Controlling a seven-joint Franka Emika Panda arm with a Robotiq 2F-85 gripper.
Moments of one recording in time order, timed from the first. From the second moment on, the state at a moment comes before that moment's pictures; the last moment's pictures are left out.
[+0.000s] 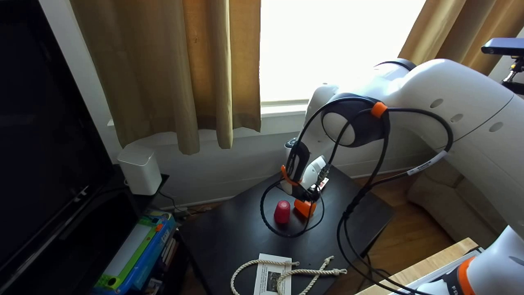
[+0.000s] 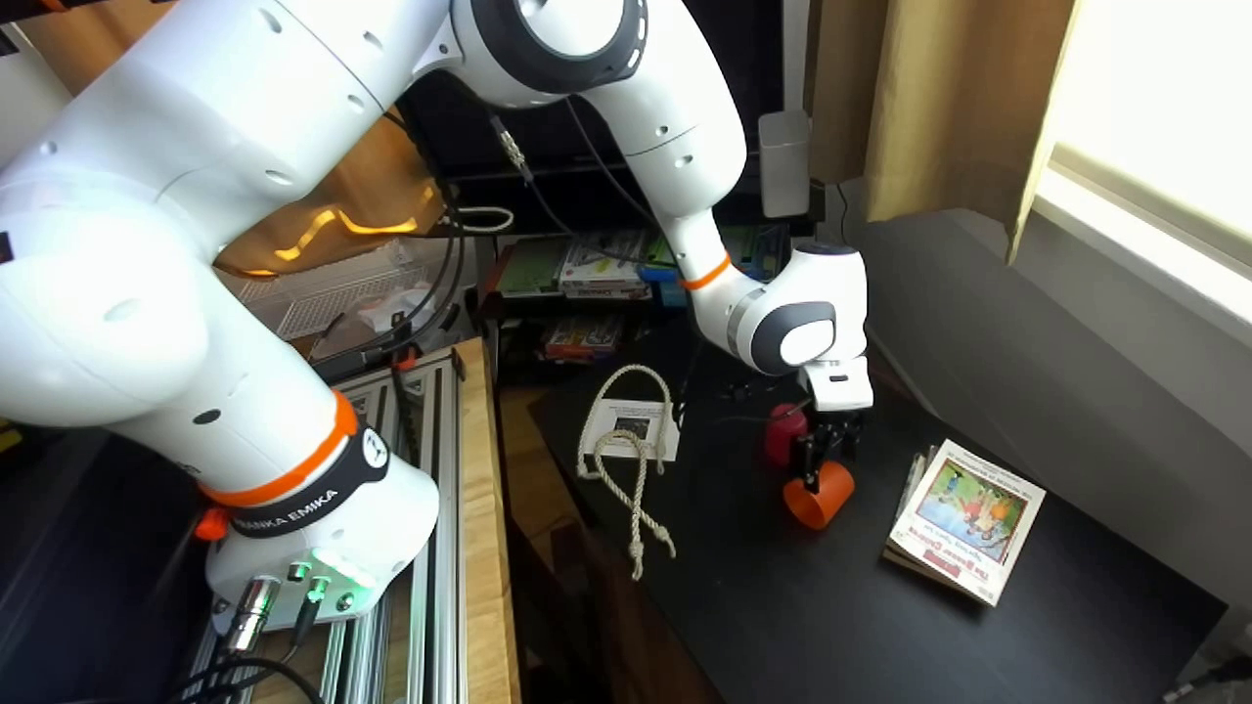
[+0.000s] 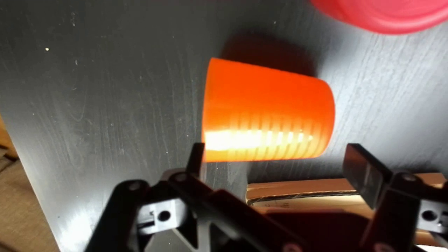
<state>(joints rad) 0.44 1.18 -0.31 -1.78 0.06 2.80 1.32</state>
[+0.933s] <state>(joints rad) 0.41 1.16 -0.29 -1.82 -0.05 3.03 0.94</state>
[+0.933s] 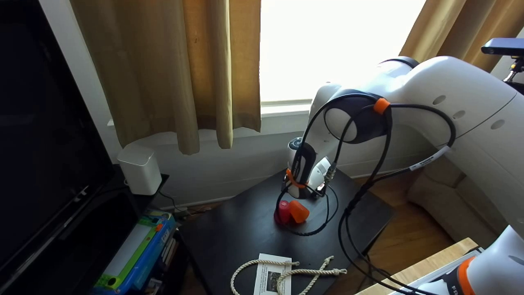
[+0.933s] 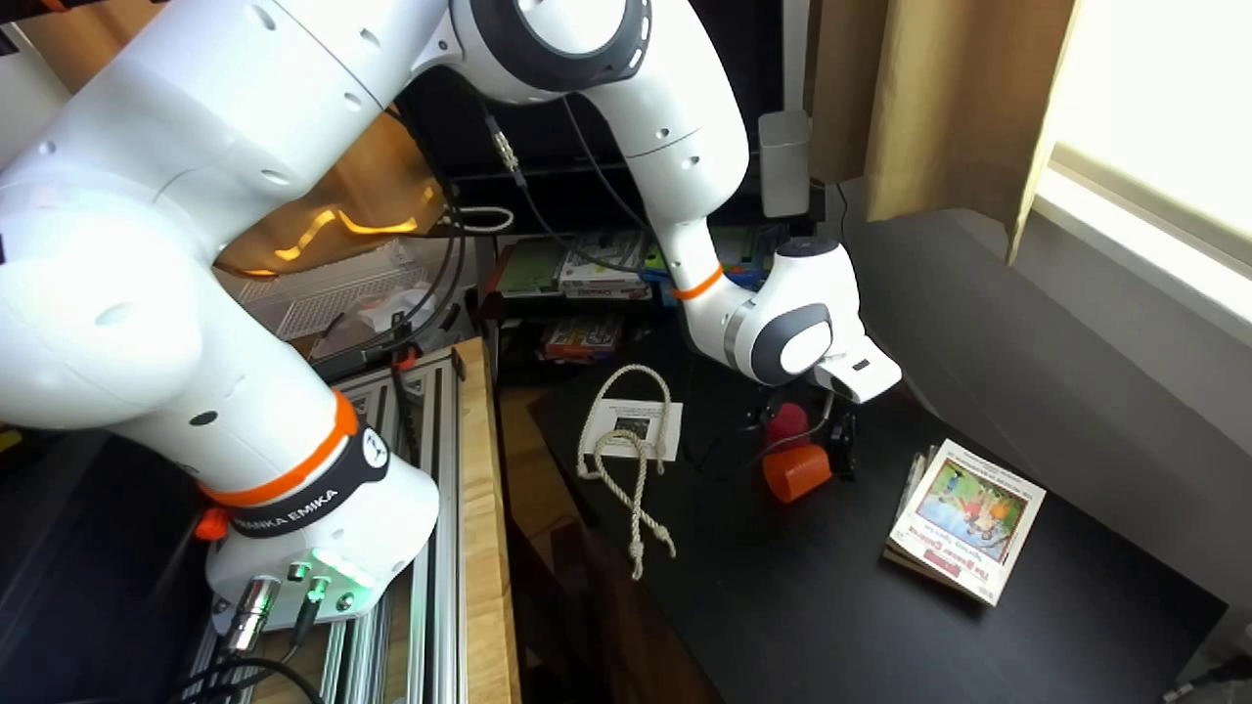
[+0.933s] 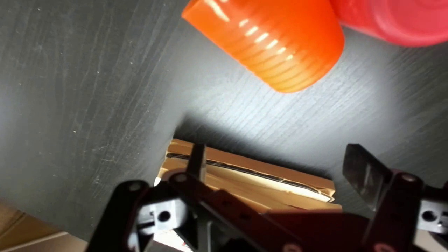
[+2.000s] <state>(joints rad) 0.28 1.18 -0.12 -1.82 0.10 2.97 0.53</state>
